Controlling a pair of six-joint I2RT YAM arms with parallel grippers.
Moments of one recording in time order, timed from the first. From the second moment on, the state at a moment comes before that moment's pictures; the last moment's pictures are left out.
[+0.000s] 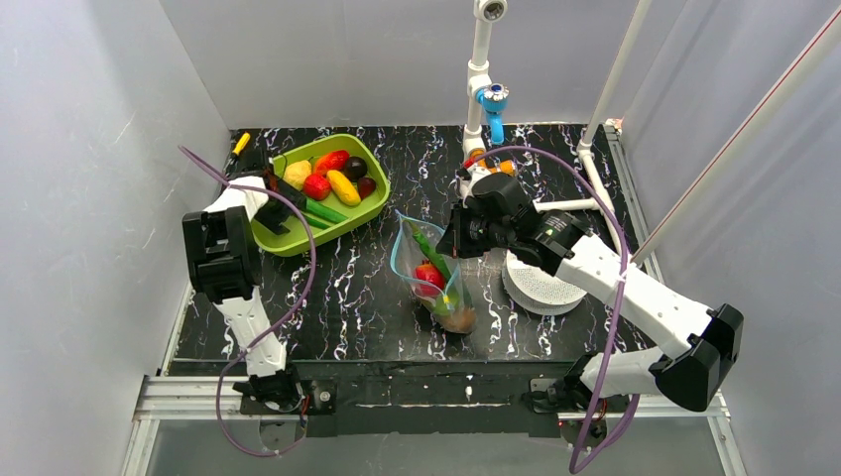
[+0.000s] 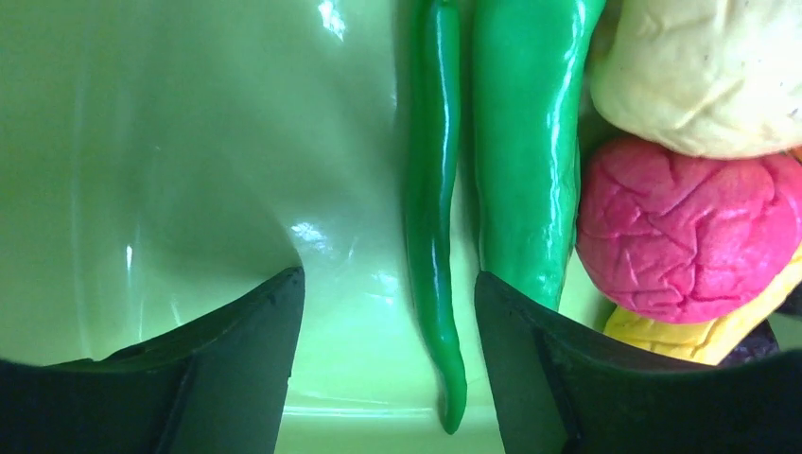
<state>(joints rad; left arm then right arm) 0.15 1.96 1.38 -0.57 -0.02 -0.79 0.84 1.28 1.26 -0.63 -0.09 0.62</state>
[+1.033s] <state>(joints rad) 0.08 1.79 1.42 -0.62 -0.23 -0.66 0.84 1.32 1.27 -0.64 -0.11 0.63</state>
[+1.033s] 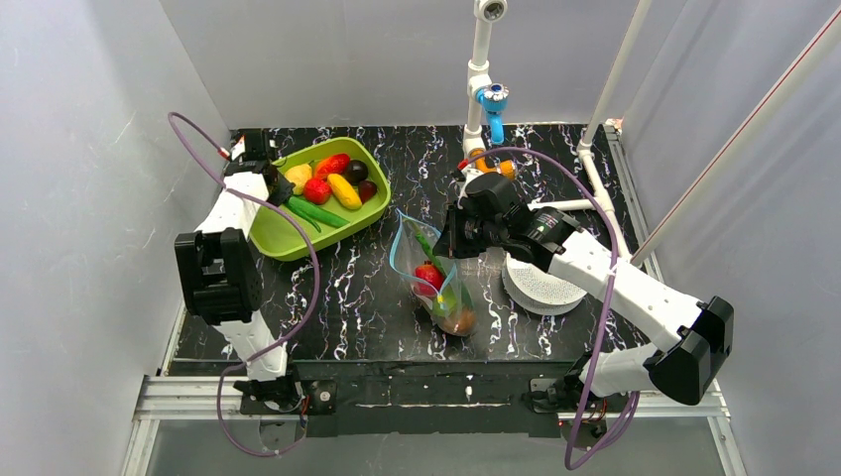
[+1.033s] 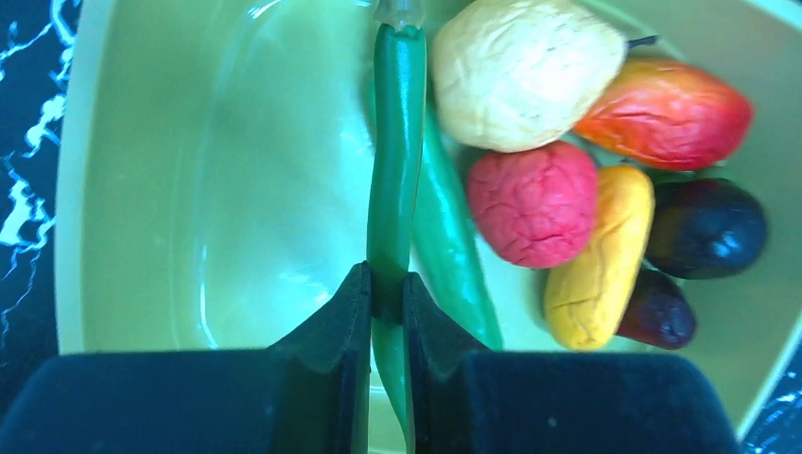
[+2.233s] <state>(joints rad) -0.08 1.15 0.90 0.30 0.66 -1.05 0.84 1.32 1.28 -0.63 -0.18 0.66</state>
